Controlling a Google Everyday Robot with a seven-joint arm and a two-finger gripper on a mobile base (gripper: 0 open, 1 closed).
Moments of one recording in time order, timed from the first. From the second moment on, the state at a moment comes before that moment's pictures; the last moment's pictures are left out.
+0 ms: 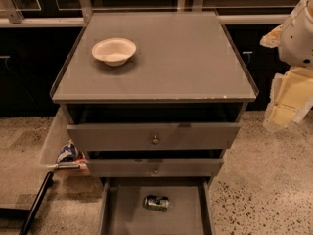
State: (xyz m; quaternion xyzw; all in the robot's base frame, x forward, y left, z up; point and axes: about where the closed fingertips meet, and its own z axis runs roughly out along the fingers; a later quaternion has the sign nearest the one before) arm 0.438 -0.217 0.976 -0.60 0.78 -0.03 0.16
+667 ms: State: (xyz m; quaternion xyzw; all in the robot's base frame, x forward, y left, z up) arm 0.436 -0.220 0.946 -0.60 0.79 -0.01 0.15
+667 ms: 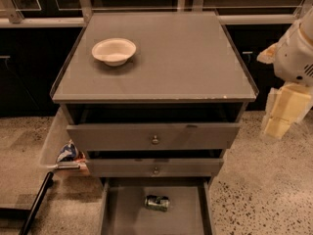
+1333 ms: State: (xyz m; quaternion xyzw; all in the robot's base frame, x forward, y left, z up) arm 0.397 -0.228 0.791 -0.57 0.81 0.09 0.09
